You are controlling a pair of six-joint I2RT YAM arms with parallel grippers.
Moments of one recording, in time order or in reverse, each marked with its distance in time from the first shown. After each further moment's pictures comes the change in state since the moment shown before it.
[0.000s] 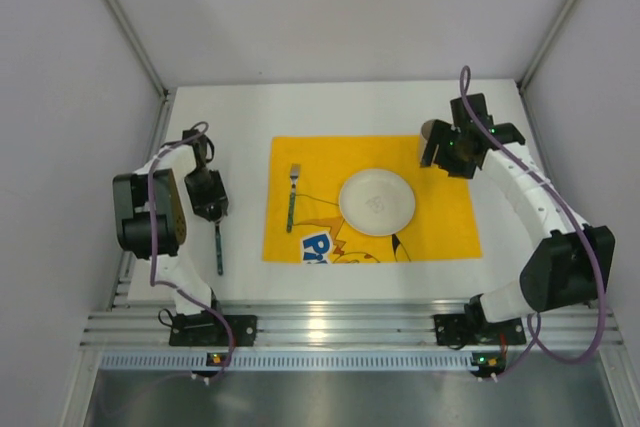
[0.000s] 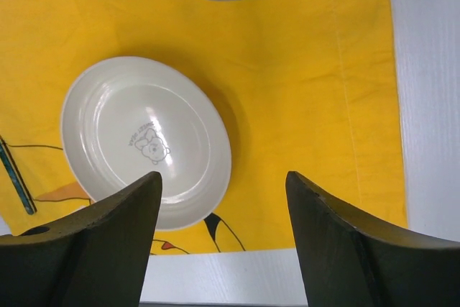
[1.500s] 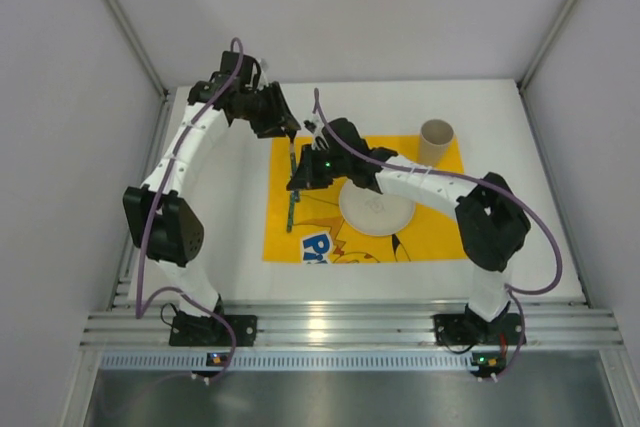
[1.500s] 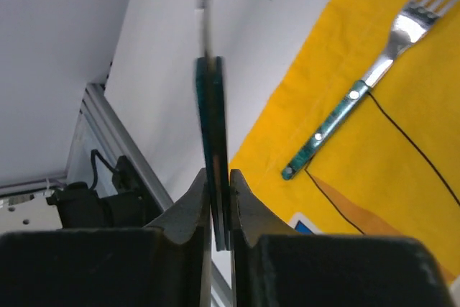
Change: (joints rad) left arm -0.363 -0.038 0.639 -0.073 0.388 -0.273; right arm 0.565 0.413 0.113 0.681 -0.412 0.174
